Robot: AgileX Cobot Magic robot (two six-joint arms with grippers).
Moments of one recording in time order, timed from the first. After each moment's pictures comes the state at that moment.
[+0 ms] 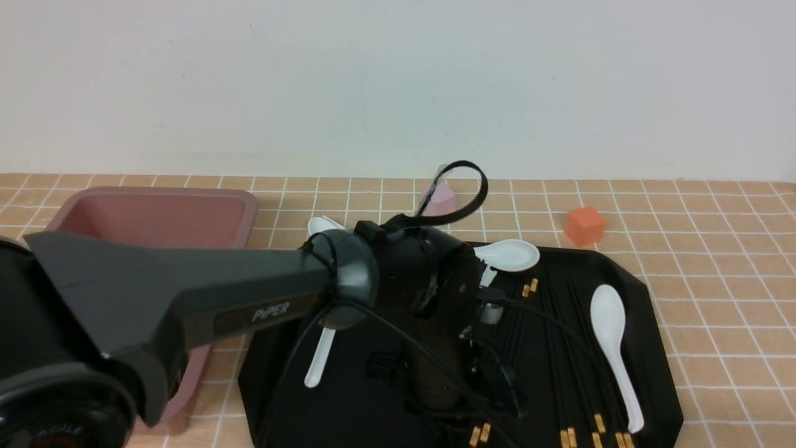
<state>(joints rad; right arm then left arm) -0.03 -0.01 0.02 -0.02 0.36 0.05 -0.79 2.06 -1.47 -0.12 0.85 -0.36</state>
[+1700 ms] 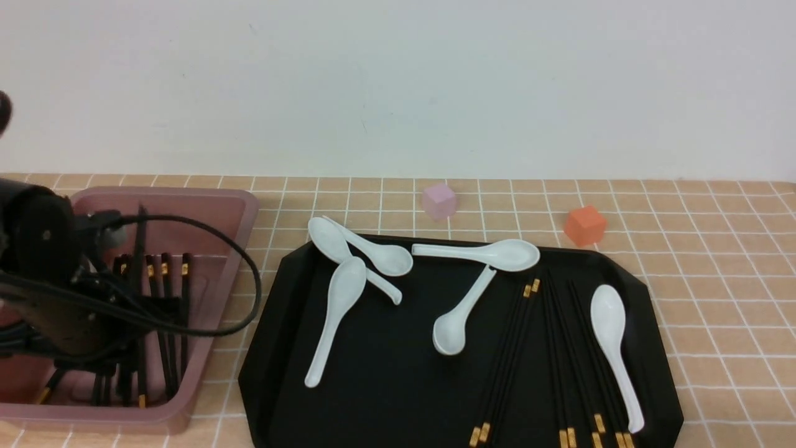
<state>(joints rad) -0.03 -0.01 0.02 -0.02 0.36 0.05 -0.10 1.58 -0.92 0.13 0.68 -0.46</state>
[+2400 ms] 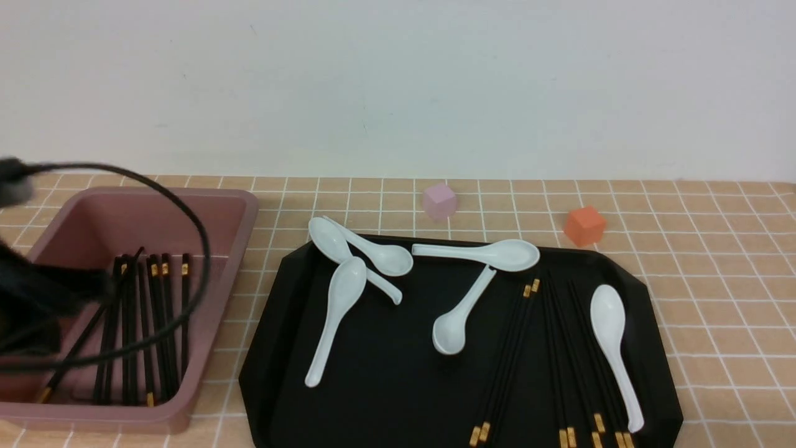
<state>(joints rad) -0.03 -0.01 0.02 -0.02 0.36 0.05 -0.10 1.16 -0.90 0.13 0.91 -0.46</state>
